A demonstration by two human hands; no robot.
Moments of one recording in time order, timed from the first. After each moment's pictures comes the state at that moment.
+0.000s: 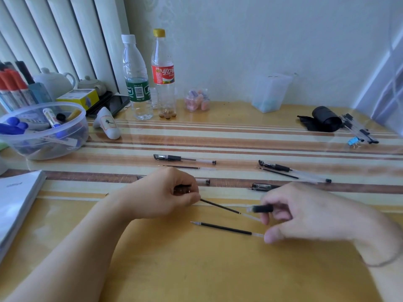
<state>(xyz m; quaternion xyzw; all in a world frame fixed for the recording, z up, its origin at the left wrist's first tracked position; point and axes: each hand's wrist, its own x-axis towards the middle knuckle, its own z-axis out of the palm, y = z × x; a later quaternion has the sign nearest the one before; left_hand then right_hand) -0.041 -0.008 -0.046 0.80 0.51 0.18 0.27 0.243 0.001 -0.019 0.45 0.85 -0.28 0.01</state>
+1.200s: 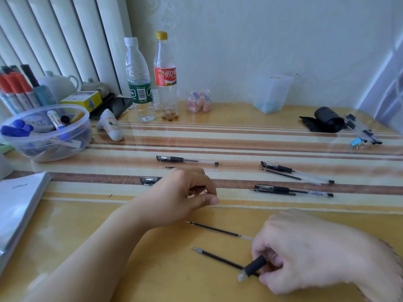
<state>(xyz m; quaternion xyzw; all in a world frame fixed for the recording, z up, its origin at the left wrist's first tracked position) -0.023 -0.013 -0.051 0.82 0.46 0.27 0.23 0.211 -0.038 -0.014 0.36 0.91 -0.15 0.14</state>
